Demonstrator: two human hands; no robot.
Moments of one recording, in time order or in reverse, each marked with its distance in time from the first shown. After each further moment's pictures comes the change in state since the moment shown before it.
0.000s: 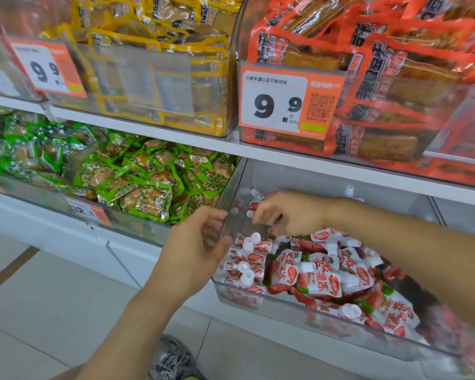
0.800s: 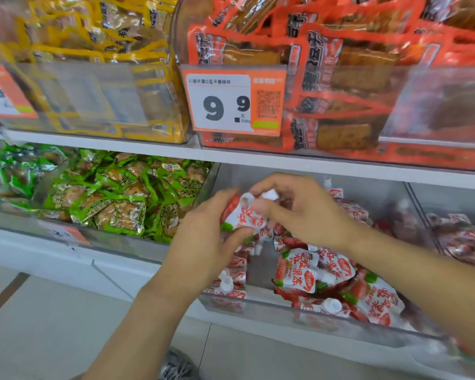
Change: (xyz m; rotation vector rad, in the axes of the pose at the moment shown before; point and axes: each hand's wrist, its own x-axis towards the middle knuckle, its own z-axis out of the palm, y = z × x) left_hand 0.017 0.053 0.025 0.267 -0.085 0.270; right_hand -0.067 -0.012 0.016 0.402 0.667 -0.238
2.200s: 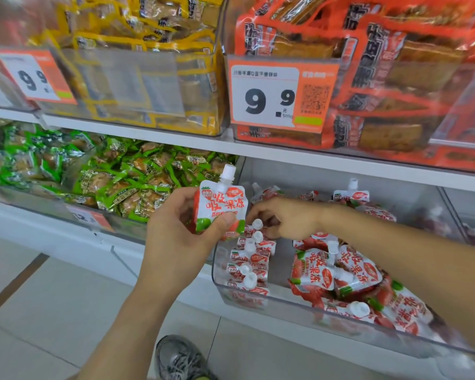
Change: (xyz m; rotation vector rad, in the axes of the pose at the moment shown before) left_hand -0.025 -0.030 -0.030 -0.397 0.288 -0.294; right_hand 0.061 0.054 0.042 -0.301 -0.619 0.217
